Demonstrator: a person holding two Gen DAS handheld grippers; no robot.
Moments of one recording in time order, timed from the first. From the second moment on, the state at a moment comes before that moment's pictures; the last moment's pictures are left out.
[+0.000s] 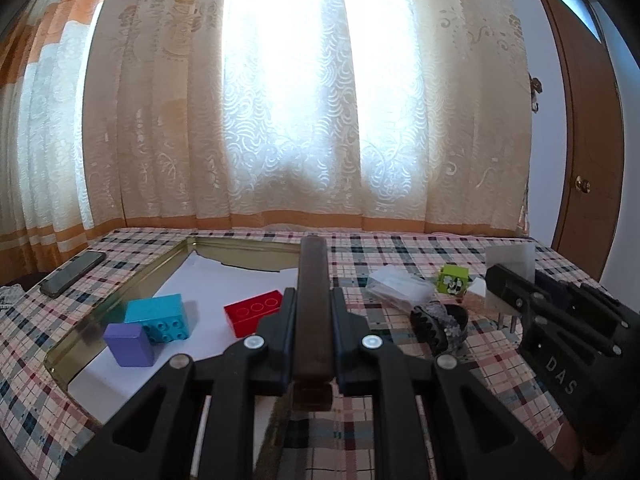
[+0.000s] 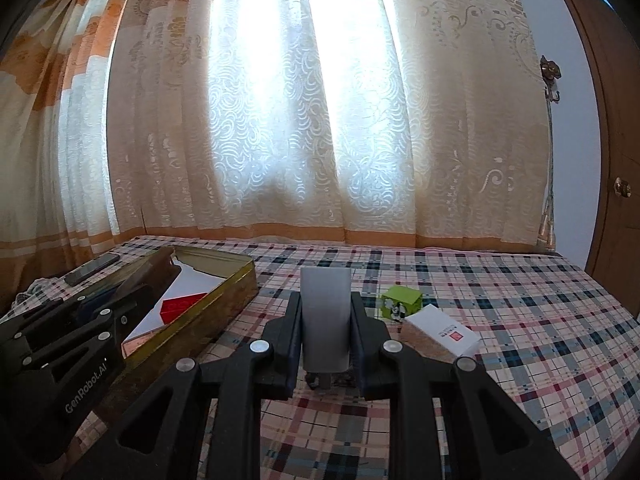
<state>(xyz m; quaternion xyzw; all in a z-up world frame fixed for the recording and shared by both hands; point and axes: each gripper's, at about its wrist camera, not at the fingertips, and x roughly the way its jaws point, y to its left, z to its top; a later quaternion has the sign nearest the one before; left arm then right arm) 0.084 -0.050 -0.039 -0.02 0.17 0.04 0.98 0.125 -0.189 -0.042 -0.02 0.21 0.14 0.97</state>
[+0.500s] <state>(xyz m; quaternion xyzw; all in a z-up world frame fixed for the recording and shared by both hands) 0.077 -0.038 -0.038 -0.02 0.16 0.05 0.98 0.120 -0.168 -0.042 -0.03 0.21 0.16 0.96</state>
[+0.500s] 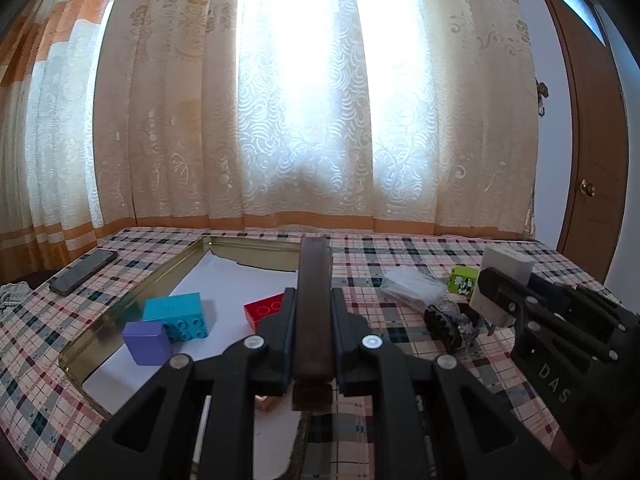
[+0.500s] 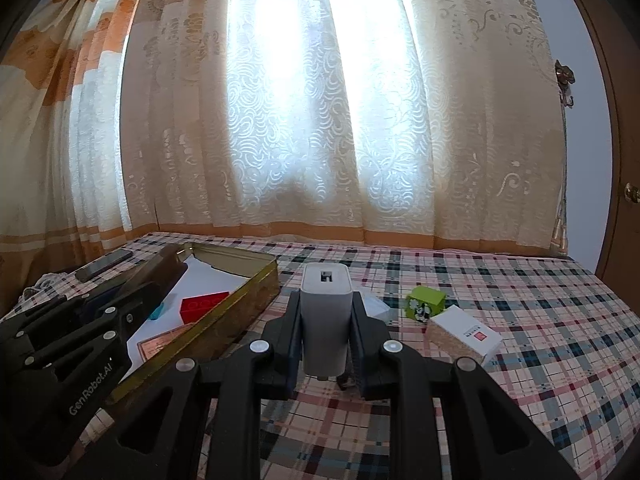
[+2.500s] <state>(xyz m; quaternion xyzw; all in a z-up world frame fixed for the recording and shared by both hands) 0.063 0.040 -0.043 -0.06 0.18 0.11 0.98 0.103 -0.095 -0.044 -0.05 0.20 0.25 0.95</state>
